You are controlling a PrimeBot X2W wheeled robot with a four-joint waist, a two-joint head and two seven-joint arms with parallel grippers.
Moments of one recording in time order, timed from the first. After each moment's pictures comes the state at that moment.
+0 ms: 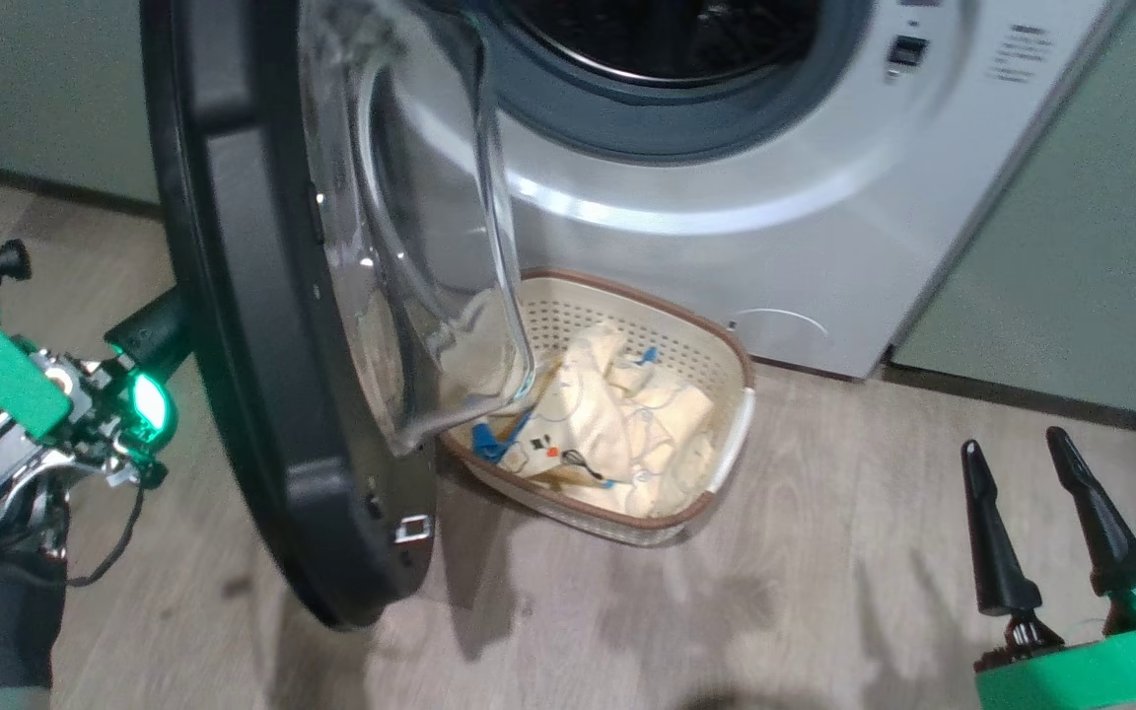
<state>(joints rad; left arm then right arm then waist) -0.33 0.36 0.16 0.10 -1.70 -0.11 0.75 0.07 -0.12 0.10 -0.08 0.20 0.13 -0.26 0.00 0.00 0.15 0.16</state>
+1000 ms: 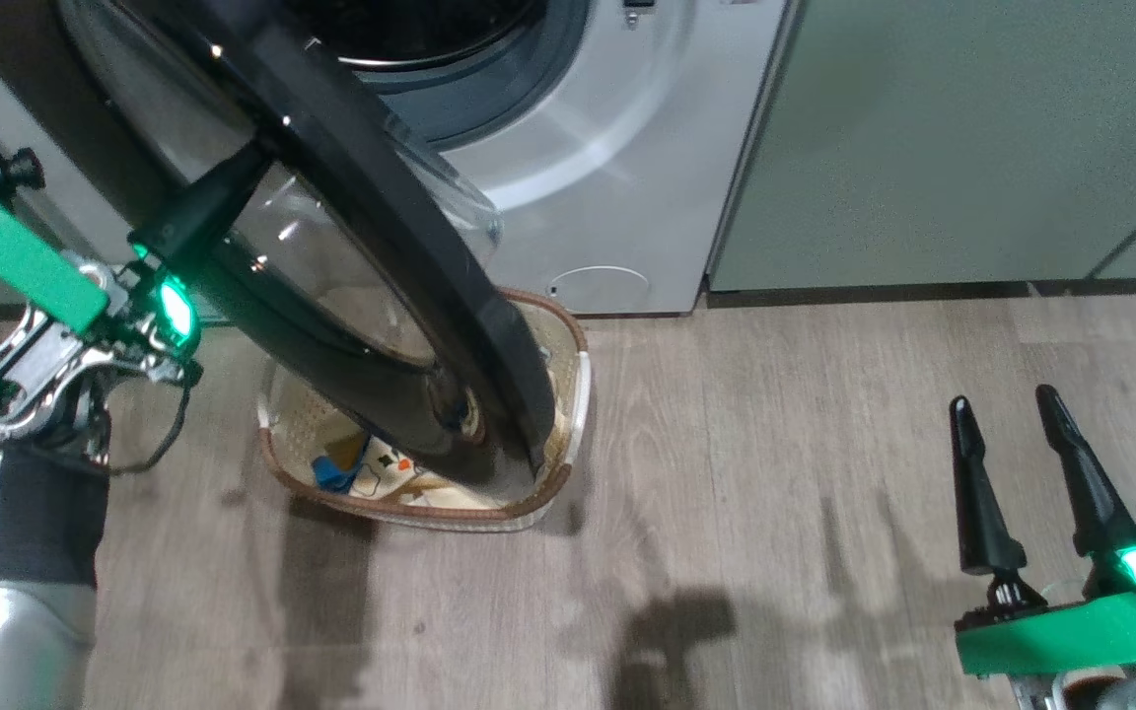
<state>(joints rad) -0.53 0.30 0.12 0.24 -1.62 -0.11 0.65 0.01 -0.08 0.11 -0.07 0.21 0.13 -0.26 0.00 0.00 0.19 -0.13</state>
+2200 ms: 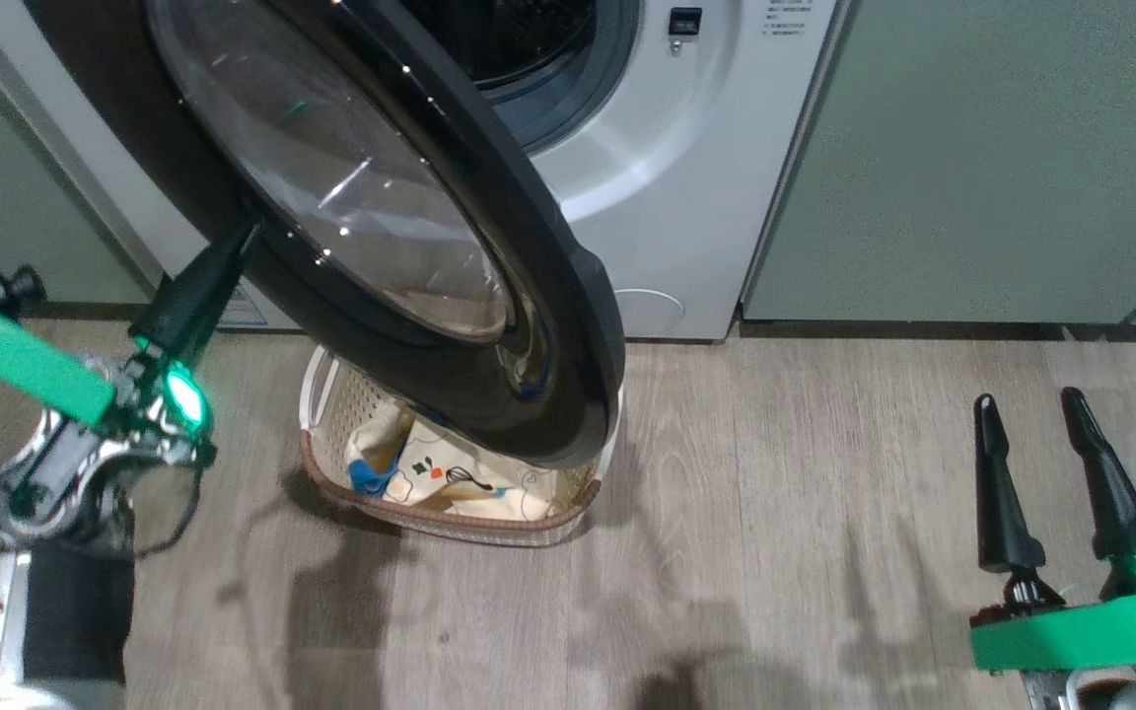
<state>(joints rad) -0.38 0.23 0.20 0.20 -1.61 -0.12 0.56 0.02 -0.06 0.07 -0.07 0.21 0.13 -0.26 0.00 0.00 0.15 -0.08</state>
